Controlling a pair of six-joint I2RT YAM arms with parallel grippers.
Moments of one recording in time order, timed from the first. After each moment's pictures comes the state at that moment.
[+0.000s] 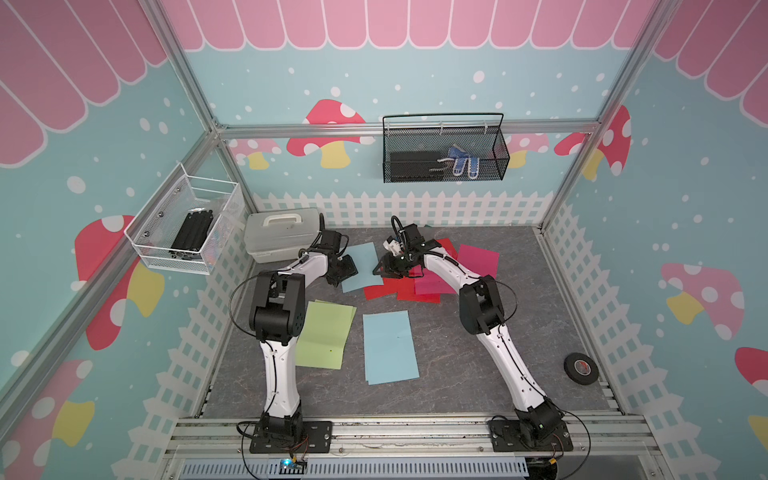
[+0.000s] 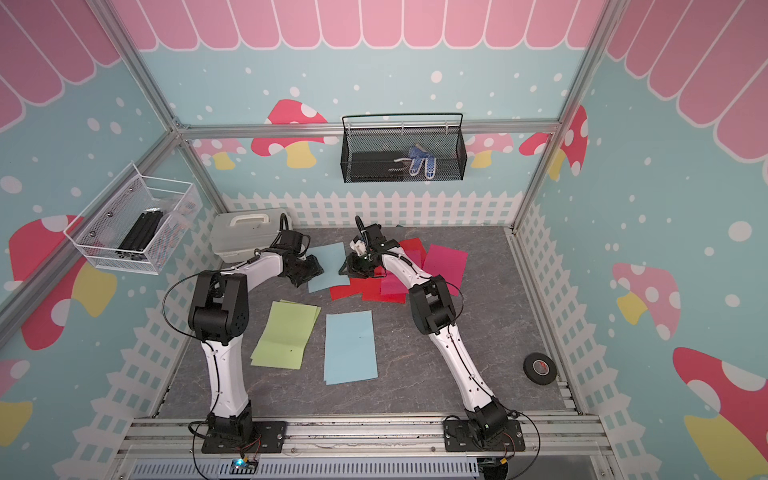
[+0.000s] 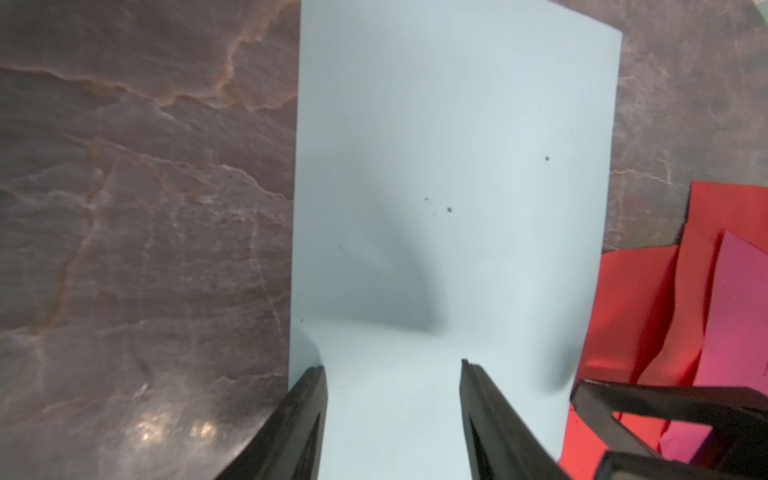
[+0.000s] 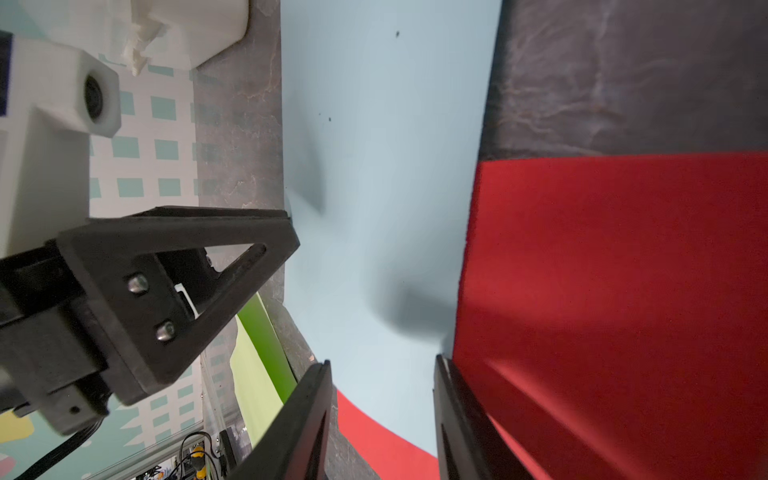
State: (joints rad) left arm -0.12 2.15 1.54 -0.47 0.19 -0.53; right arm 0.50 2.72 2.47 -0.71 -0.68 0.51
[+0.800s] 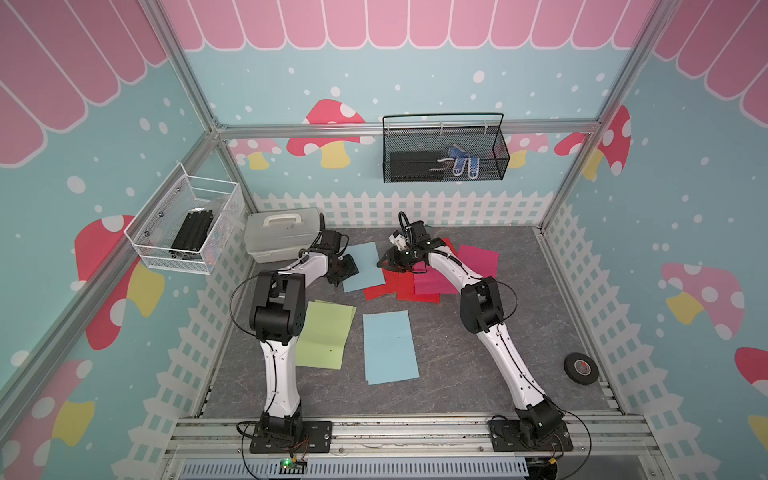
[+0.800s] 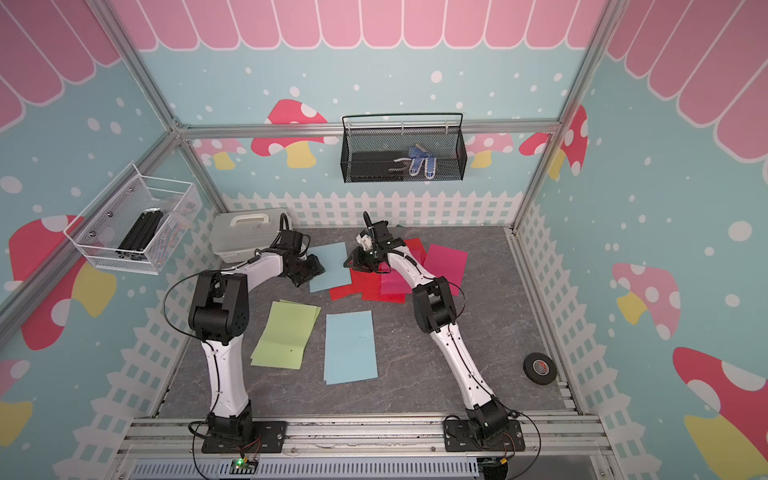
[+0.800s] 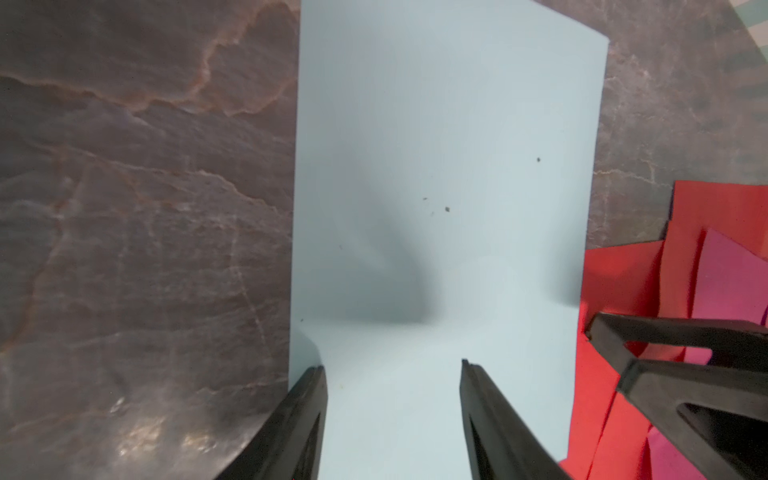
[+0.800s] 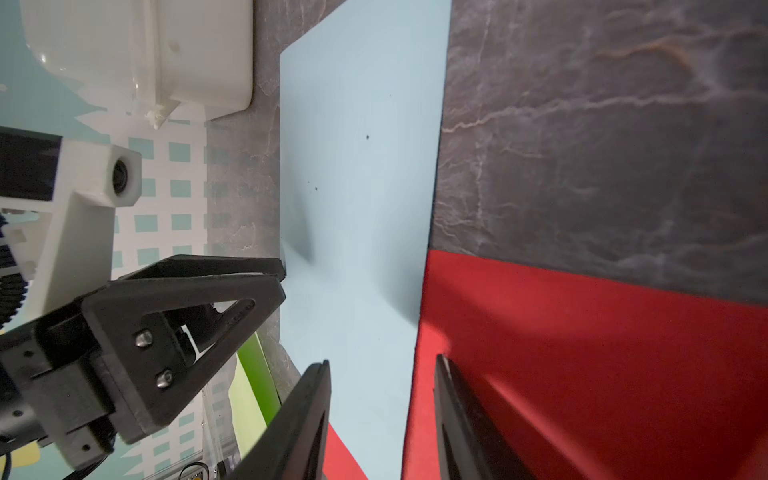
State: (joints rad) left arm -0.12 2.15 1.54 -0.45 0.21 -0.53; right arm 0.46 2.81 2.59 -0.68 -0.70 0.54
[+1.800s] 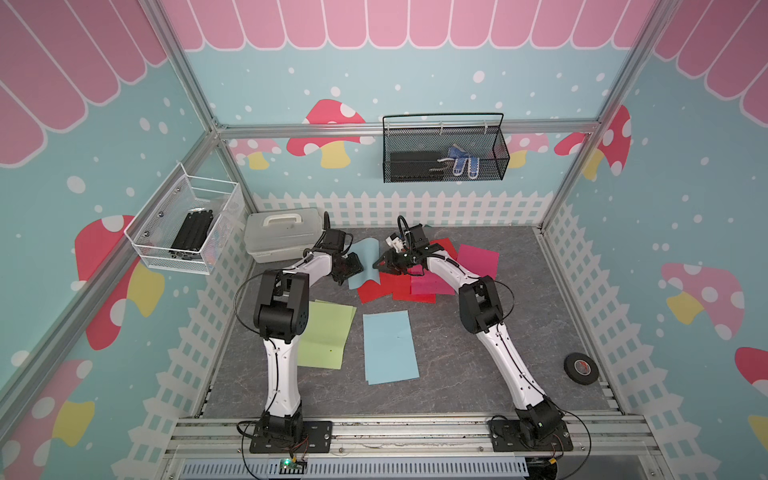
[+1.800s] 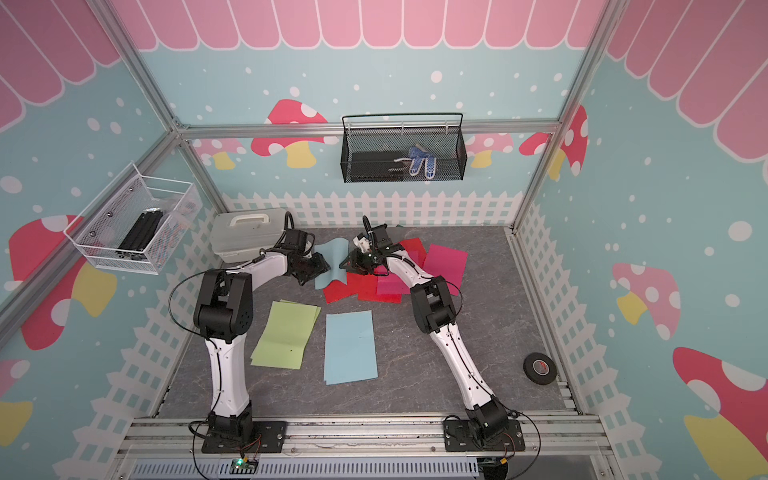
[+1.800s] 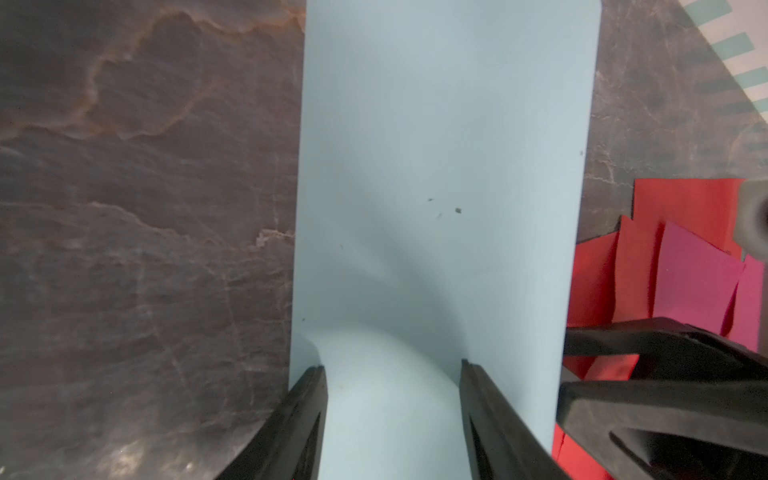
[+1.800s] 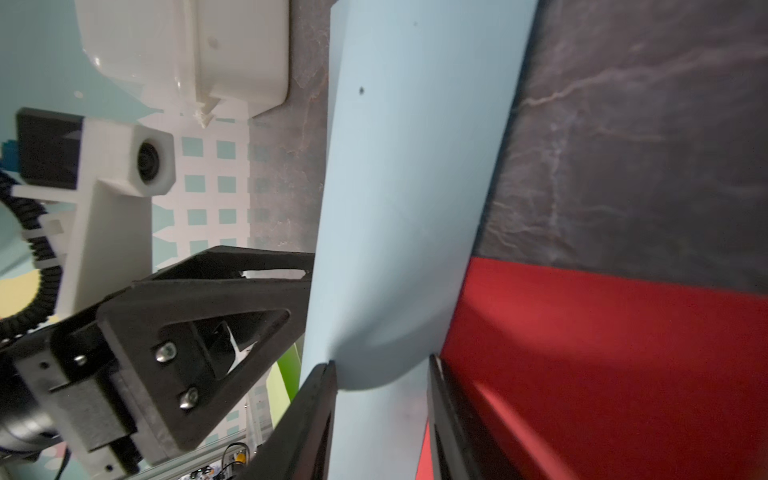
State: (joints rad) left arm -0.15 2.18 1.57 -0.41 0.24 -0.54; right arm 0.47 2.80 2.45 -0.43 -0.84 0.68
